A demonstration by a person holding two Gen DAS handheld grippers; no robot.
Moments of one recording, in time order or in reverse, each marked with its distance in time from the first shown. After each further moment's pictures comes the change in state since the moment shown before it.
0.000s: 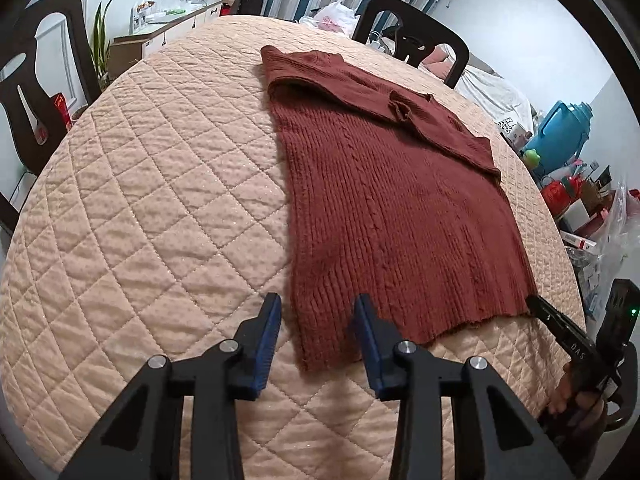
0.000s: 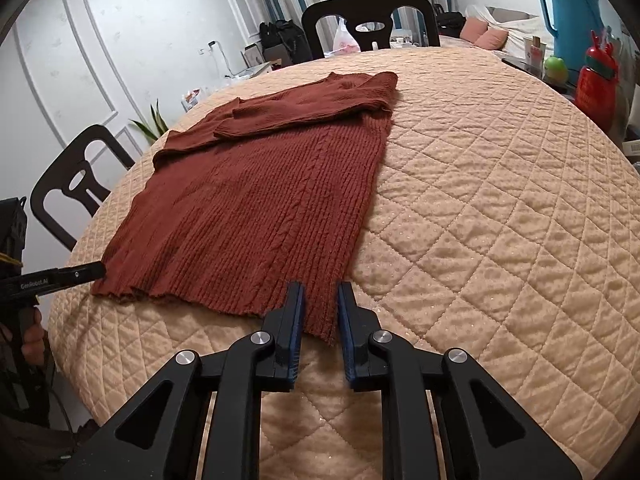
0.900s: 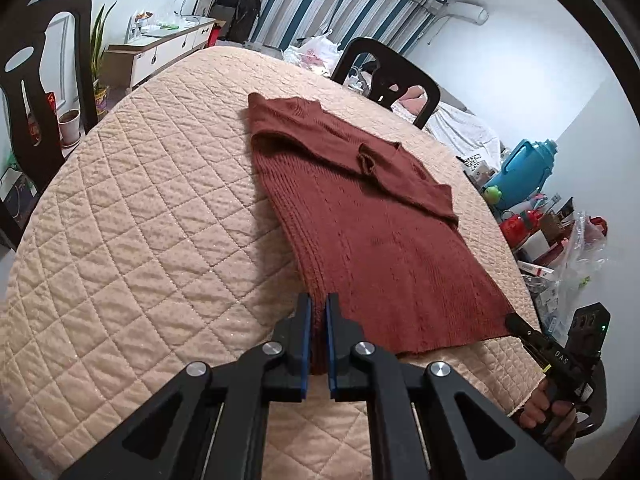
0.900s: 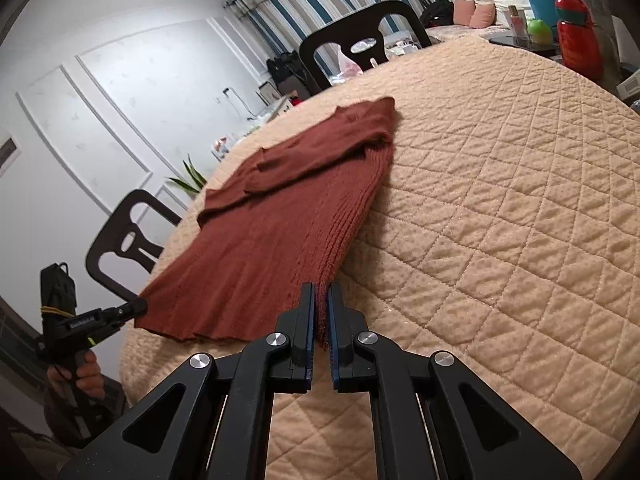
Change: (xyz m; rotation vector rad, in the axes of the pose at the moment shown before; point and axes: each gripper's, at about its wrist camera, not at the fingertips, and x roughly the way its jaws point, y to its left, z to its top) left arm -0.044 0.007 0.005 -0.043 -0.122 -0.143; right arm -0.044 -0.023 0.002 0.182 -0.109 0.215
